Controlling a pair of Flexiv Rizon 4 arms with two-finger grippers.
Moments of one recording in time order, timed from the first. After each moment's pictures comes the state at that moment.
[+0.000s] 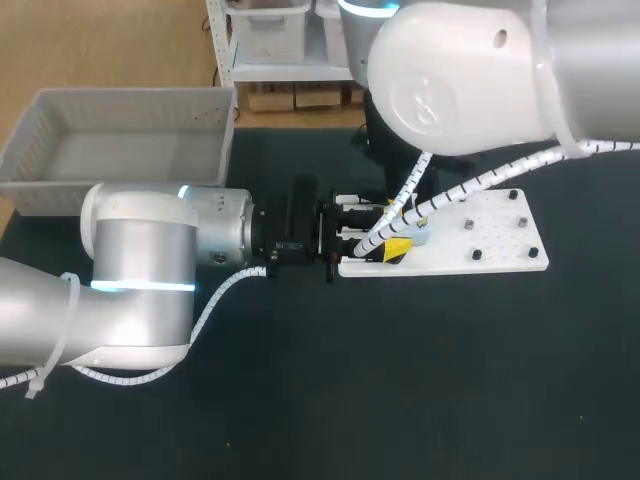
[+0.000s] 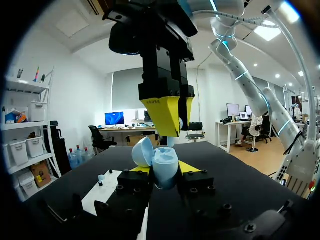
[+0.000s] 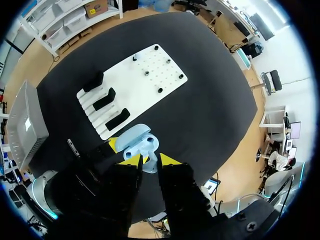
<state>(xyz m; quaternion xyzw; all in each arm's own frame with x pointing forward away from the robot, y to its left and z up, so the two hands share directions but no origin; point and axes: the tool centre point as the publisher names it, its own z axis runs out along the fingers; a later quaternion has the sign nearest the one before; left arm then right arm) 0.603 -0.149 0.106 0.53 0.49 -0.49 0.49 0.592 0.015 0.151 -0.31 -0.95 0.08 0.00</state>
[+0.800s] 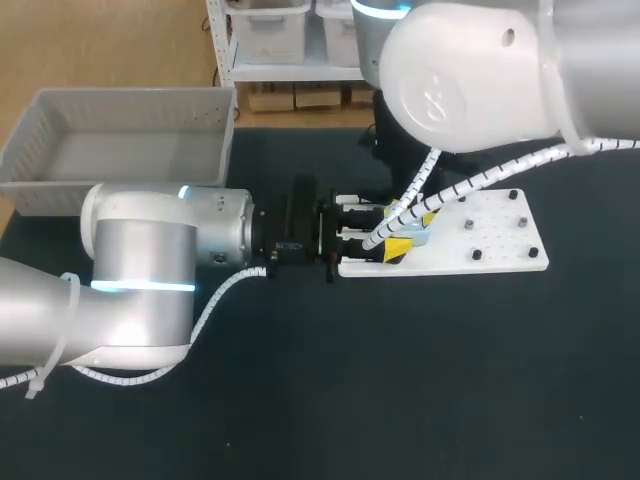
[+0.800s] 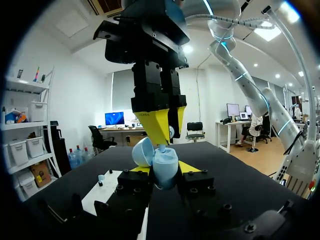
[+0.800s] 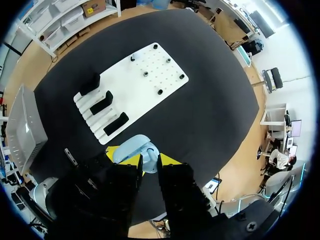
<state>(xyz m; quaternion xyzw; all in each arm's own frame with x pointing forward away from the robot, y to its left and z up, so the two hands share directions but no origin) 0.603 -0.150 0.105 0.53 0.49 -0.49 0.49 0.600 0.007 0.142 -0.32 -0.95 0.07 0.01</state>
